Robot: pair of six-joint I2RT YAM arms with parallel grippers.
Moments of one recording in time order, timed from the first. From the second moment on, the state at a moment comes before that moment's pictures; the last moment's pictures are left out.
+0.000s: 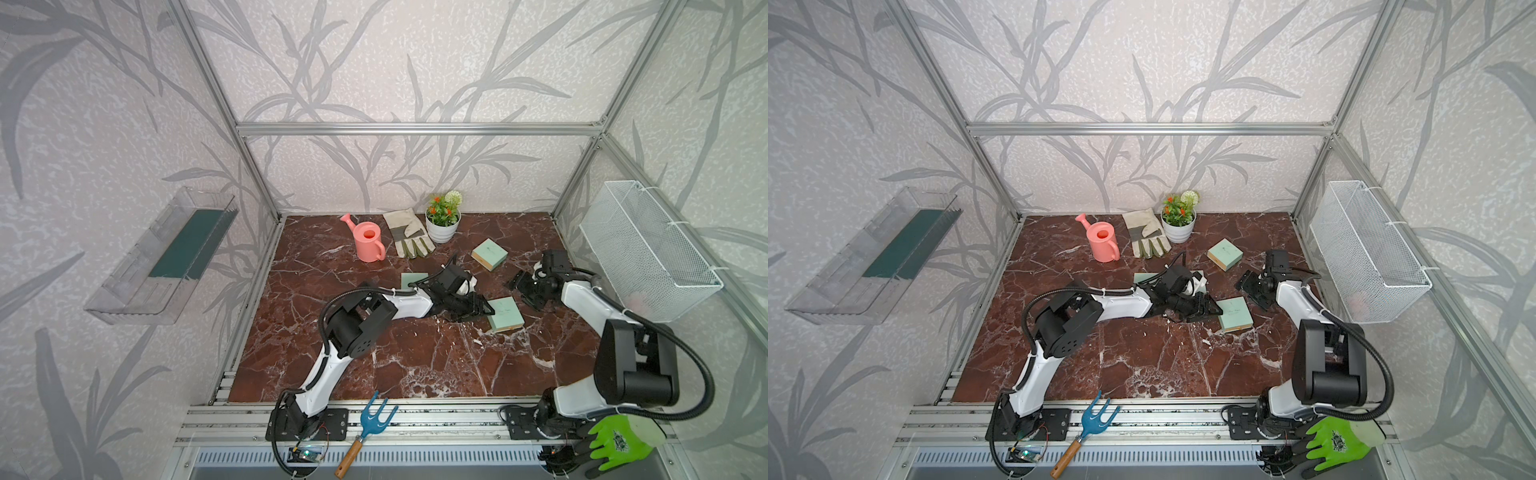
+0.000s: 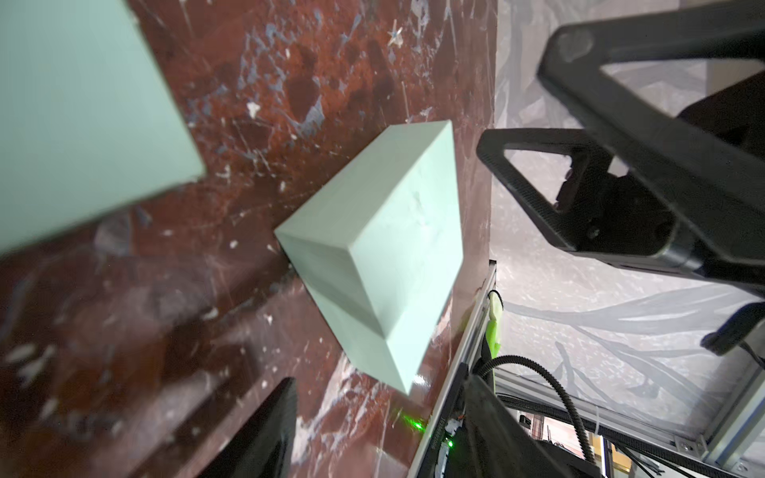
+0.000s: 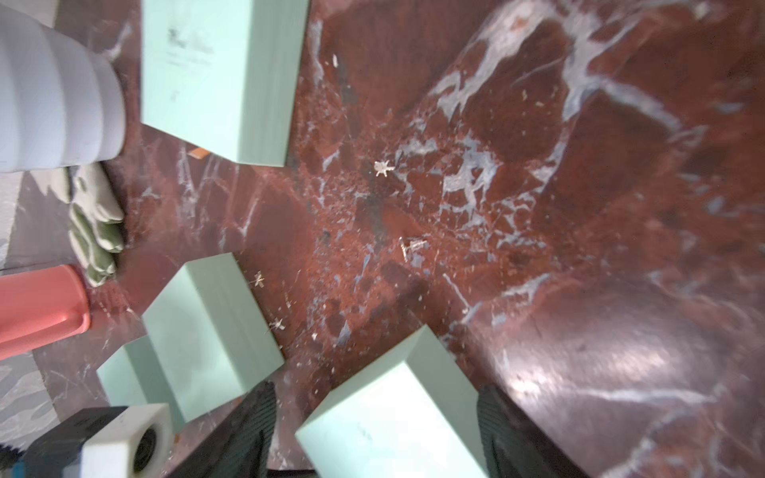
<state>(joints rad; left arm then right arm) -0.87 2.18 1.41 0.12 0.62 -1.00 -0.10 1.44 0.89 -0.50 -0.27 0.60</state>
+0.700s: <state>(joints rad) -0.76 1.61 0.98 0.03 0.57 -0.87 -0.04 0.84 0.35 -0.53 -0.39 0.96</state>
